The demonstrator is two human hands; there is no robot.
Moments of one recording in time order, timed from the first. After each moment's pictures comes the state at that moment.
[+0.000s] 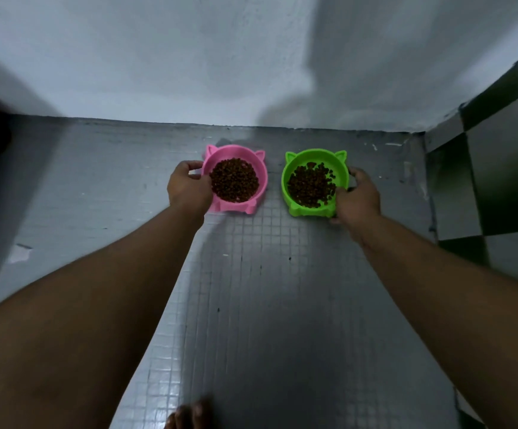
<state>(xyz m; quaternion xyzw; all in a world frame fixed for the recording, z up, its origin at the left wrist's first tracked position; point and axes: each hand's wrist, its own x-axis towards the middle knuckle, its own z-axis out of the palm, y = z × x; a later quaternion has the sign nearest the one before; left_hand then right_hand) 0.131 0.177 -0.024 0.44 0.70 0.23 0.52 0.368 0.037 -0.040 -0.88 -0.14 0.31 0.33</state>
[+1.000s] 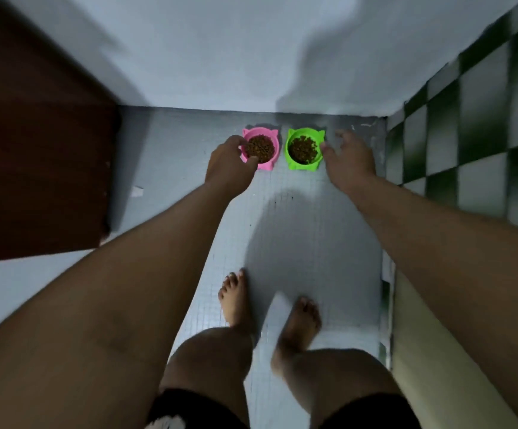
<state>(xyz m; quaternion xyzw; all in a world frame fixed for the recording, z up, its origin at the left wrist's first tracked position) 0.091 0.065 0.290 0.70 0.60 0.04 0.39 0.297 -0.026 0.277 -0.87 -0.32 0.30 0.24</state>
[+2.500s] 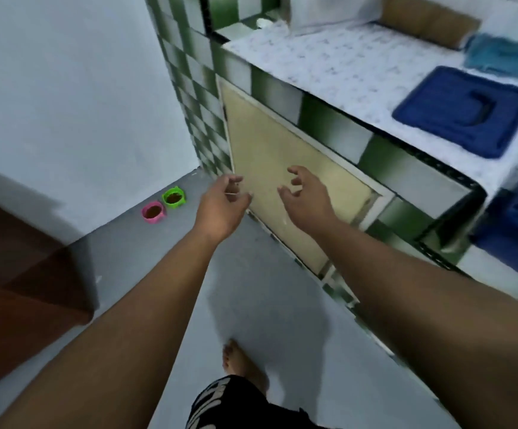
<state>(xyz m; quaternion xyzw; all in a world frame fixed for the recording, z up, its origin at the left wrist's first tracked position) -0.158 -0.554 0.748 0.85 0.20 0.10 0.47 -0.079 -0.717 0.733 -0.88 -0.12 0.04 0.46</state>
